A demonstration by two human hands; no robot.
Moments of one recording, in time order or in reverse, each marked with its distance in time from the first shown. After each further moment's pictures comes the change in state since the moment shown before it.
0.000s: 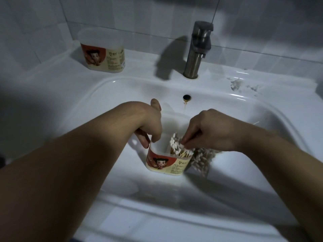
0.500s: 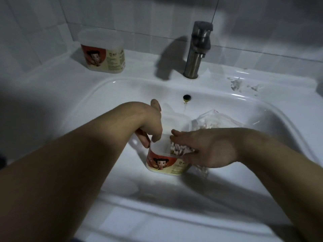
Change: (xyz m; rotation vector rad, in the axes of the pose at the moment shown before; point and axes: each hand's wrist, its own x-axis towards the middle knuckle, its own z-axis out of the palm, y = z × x) left_hand -0.002 0.001 0.001 -0.007 0.012 -0.019; right_hand -0.006 -0.022 0.009 -0.212 -0.399 0.073
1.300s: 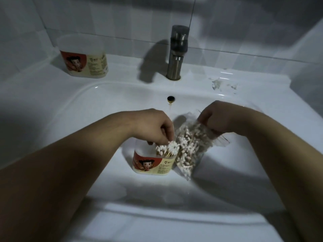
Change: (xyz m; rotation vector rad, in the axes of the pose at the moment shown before) left_hand 0.003 0.018 0.012 0.086 -0.031 0.519; right_hand -0.018 0.061 -0.020 0.544 0.444 0.480
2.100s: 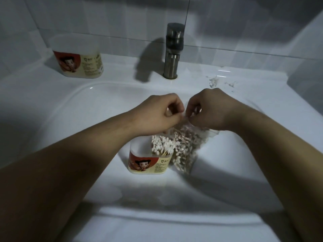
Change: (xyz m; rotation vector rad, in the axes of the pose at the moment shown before) left_hand 0.006 0.014 0.007 -0.255 0.415 0.193; right_hand -0.007 -0.018 -0.002 -0.216 0.213 -0.349
